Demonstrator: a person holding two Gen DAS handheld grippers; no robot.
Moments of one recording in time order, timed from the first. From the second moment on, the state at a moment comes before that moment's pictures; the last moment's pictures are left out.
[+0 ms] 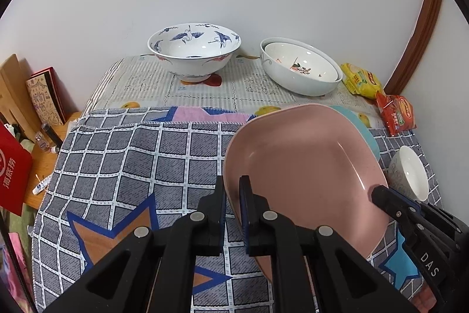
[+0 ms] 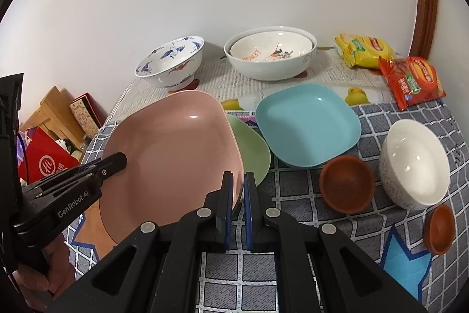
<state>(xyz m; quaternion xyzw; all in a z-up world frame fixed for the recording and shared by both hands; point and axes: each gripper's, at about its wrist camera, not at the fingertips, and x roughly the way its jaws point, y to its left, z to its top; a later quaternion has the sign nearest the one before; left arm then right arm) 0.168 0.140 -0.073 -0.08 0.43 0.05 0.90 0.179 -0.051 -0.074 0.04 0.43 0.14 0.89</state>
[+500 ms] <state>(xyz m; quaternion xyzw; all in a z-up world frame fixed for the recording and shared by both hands) 0.190 0.146 -0.105 -0.10 0.46 0.08 0.88 0.218 -0.045 -0.112 0.03 0.47 0.16 0.87</state>
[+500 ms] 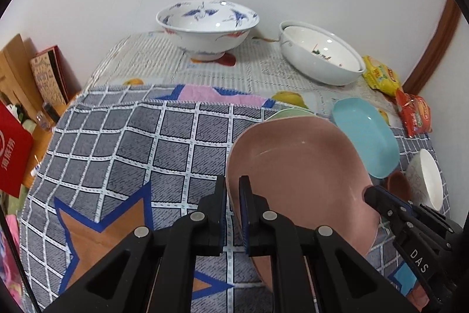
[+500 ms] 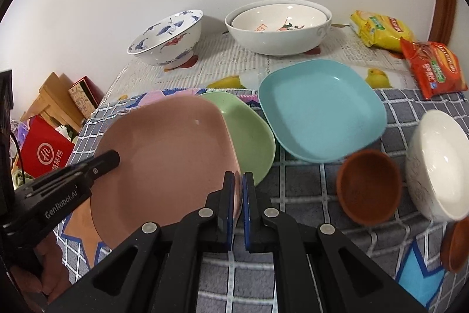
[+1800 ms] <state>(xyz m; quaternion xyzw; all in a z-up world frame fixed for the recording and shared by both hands) 0.196 0.134 -0.120 -0.13 0.49 0.09 0.86 0.275 -0.053 -0.113 -0.02 0.43 0.22 0.88</state>
